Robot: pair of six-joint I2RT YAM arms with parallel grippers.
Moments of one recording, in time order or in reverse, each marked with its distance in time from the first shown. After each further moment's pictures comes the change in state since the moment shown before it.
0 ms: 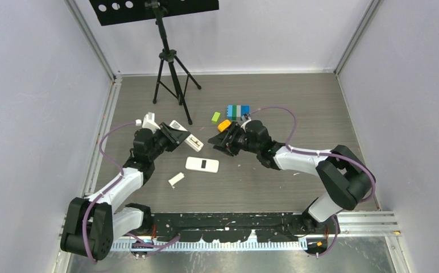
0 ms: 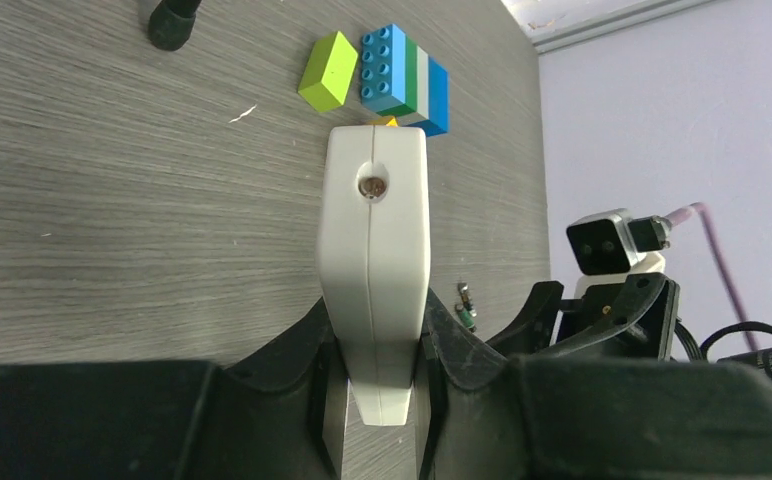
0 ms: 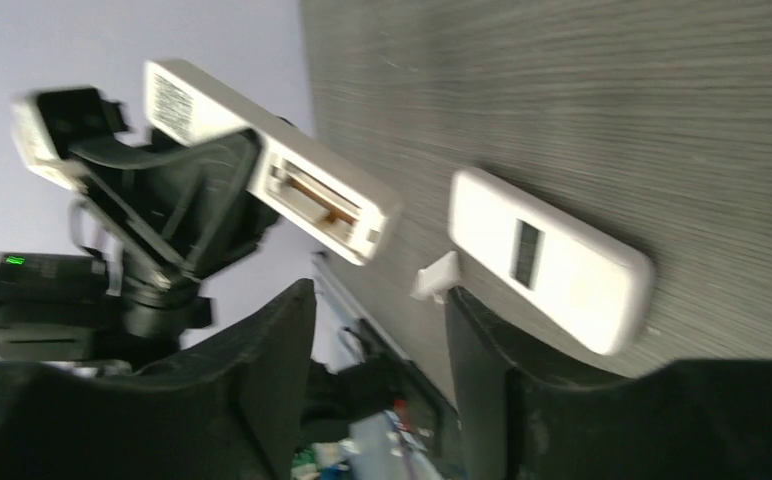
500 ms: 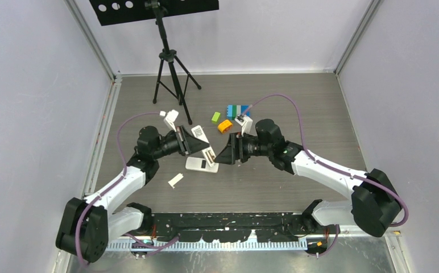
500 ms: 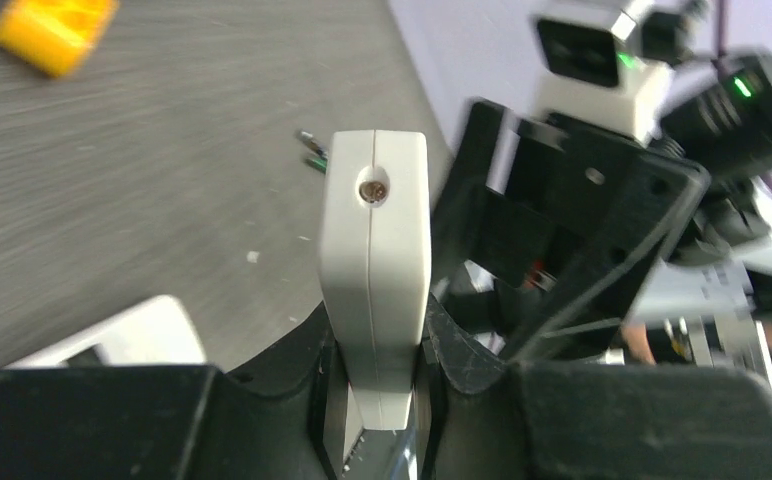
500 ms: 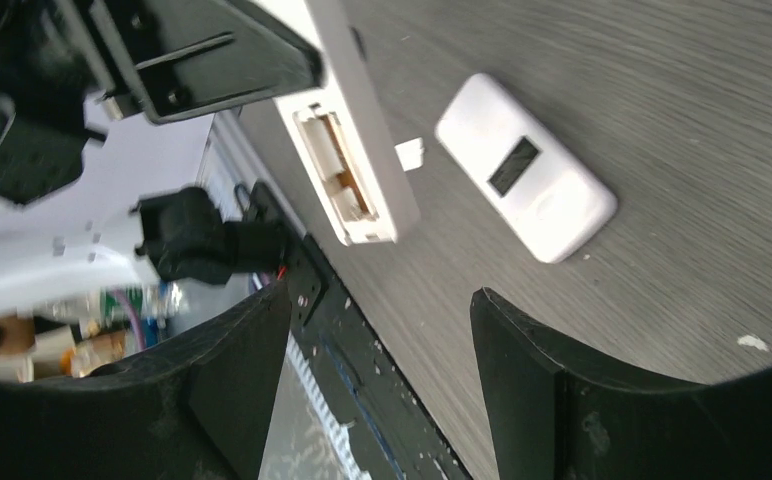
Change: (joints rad) left arm -0.098 -0.008 0.049 0.050 0.419 0.079; right arm -0.003 -0.281 0.016 -0.349 -0.237 -0.628
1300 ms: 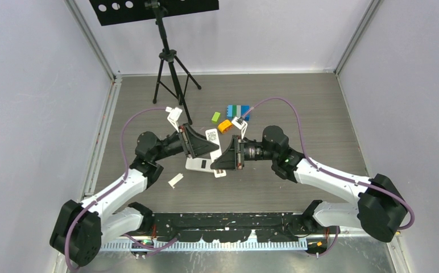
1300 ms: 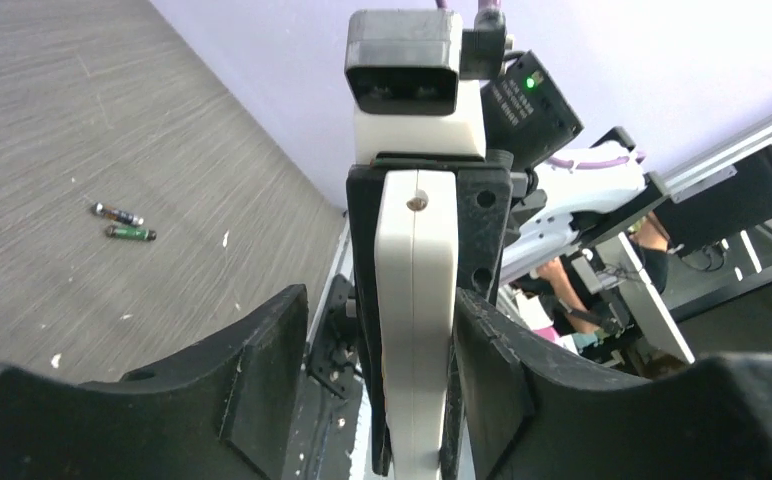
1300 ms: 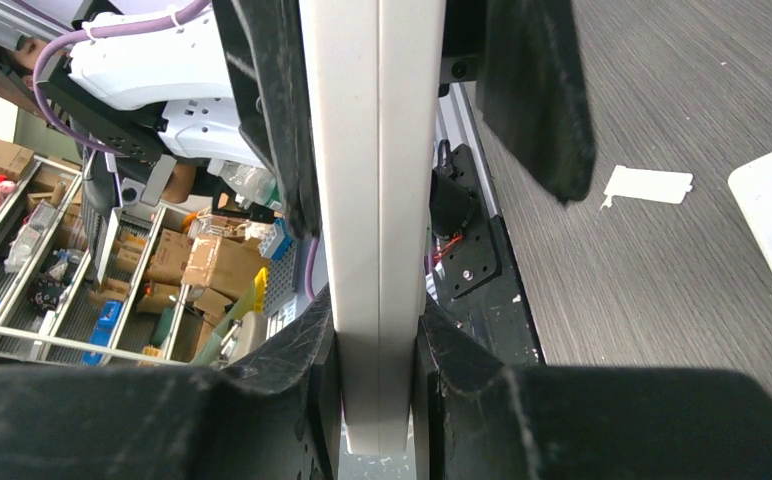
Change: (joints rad) left arm -0.171 -0.053 0.021 0.334 0.063 -0.185; right arm 0.079 -0.071 -0.084 0.388 -0.239 0.180
